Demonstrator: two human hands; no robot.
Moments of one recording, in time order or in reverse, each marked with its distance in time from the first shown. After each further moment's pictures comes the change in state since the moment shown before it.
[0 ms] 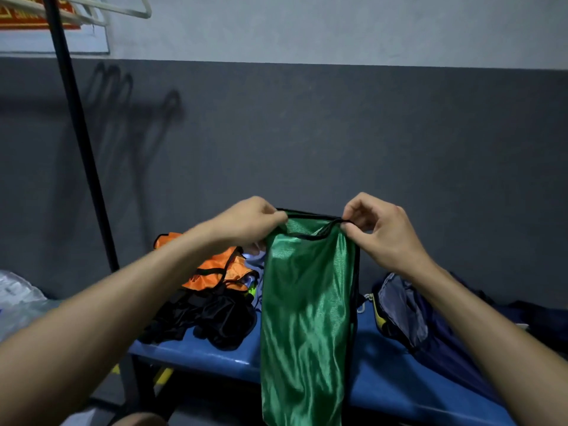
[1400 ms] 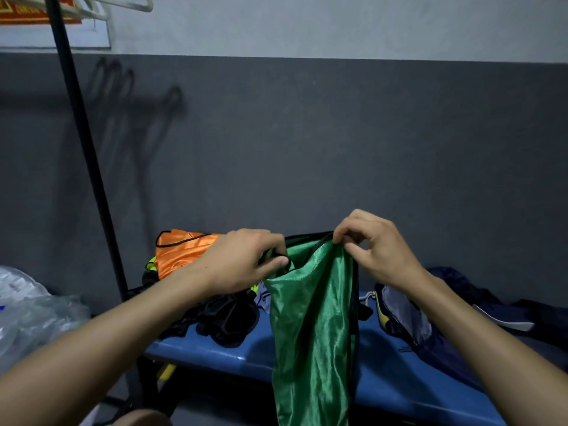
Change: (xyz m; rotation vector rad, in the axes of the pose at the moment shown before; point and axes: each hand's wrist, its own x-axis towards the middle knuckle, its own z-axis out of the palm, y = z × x) left_hand -0.023 -0.054 0.029 0.474 0.116 0.501; right_hand -0.015 0.019 0.018 -0.079 -0.134 -0.136
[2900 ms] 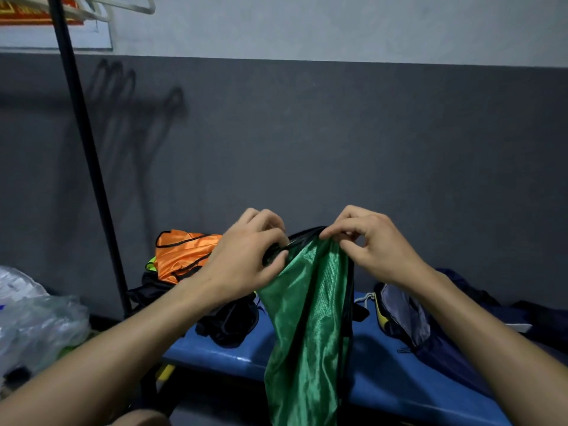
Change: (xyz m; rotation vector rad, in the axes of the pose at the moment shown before) left_hand -0.003 0.012 0.006 -0.005 0.285 0.064; right_hand 0.010 -0.023 -0.009 0.032 -0.070 0.003
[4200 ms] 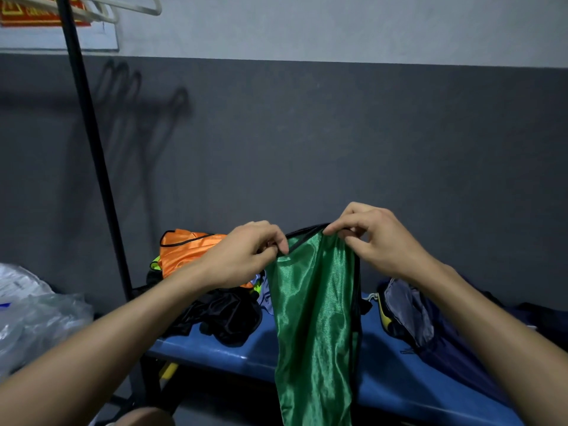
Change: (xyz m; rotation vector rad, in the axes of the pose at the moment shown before) left_hand 0.002 -0.013 -0.012 -0.311 -0.246 -0.210; right_hand 0.007 -0.006 -0.009 -0.039 -0.065 0.016
